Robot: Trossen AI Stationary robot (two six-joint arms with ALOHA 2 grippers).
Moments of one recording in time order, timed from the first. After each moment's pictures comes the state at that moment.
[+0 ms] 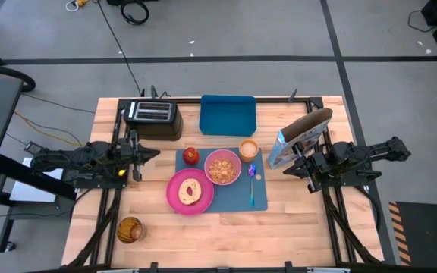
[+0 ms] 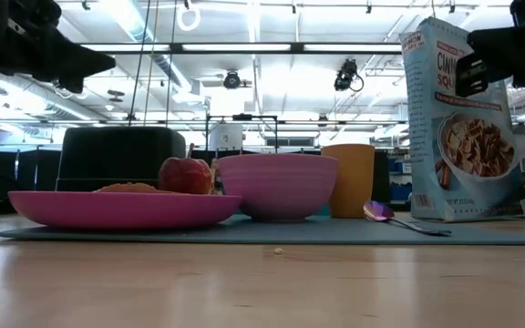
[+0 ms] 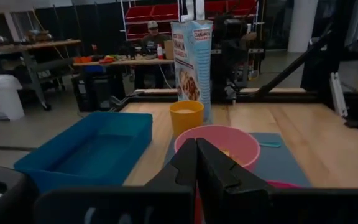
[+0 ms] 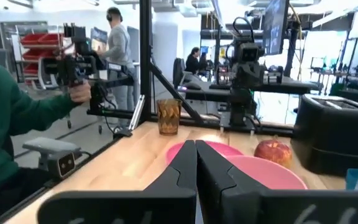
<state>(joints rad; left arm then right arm) -0.09 0.00 0.16 -0.15 -0.29 0.05 0.19 0.00 0.01 0.12 -0.08 -0.04</state>
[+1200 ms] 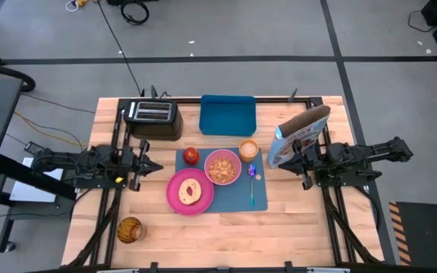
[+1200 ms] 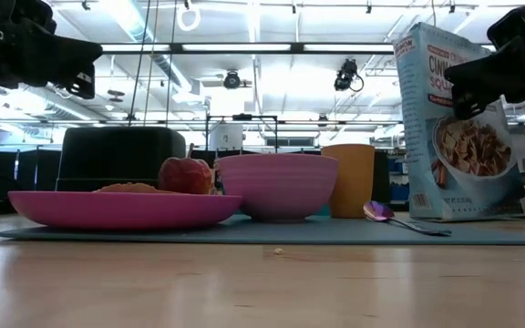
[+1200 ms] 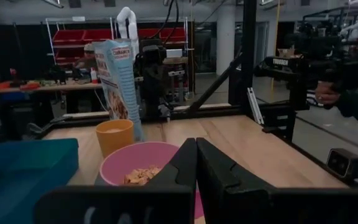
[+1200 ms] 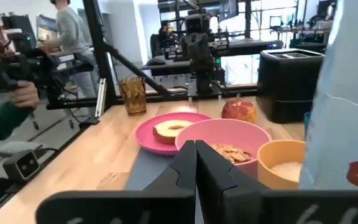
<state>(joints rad) -0.09 0.01 0.01 0.11 0.01 0.03 0.17 0.04 0.01 0.03 0.07 0.09</state>
